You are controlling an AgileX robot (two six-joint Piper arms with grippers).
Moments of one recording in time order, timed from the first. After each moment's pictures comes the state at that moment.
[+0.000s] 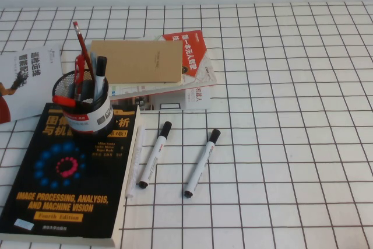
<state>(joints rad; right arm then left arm) 0.03 -0.01 0.03 0.07 0.35 0.13 -0.06 -0.01 0.02 -0.07 0.30 -0.02</state>
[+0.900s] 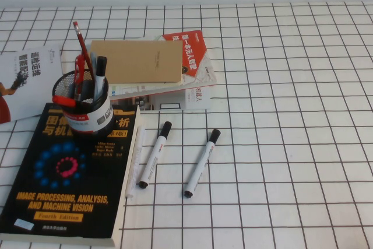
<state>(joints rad) 0.03 -0.01 0.03 0.07 0.35 0.13 -0.06 -0.01 0.03 -0.27 0.25 -0.19</state>
